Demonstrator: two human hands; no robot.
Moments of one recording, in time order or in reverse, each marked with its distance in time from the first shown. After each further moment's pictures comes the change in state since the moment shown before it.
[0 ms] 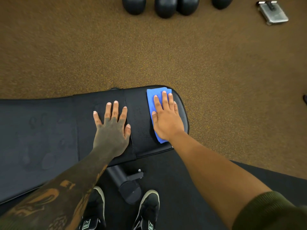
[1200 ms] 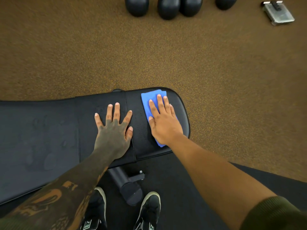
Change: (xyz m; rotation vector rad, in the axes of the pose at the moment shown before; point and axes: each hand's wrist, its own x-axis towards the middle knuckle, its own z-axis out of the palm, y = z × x) left_hand 0.001 0.003 -0.004 0.050 -0.042 0.003; right_hand -0.001 -0.005 -0.001 -0.014 -0.019 -0.106
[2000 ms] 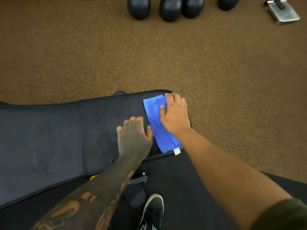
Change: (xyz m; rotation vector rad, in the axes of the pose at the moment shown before) left_hand -0.001 0.068 -0.024 -0.297 0.206 -0.197; right_hand 0.021 0.012 -0.029 0.178 0.238 0.187
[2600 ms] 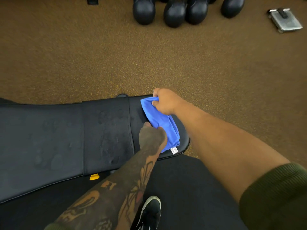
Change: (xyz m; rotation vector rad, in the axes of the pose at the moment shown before) left_hand 0.015 0.058 0.005 -0.750 -0.237 -0.660; right_hand 0.065 -0.028 -0.037 0.027 -0.463 -0.132
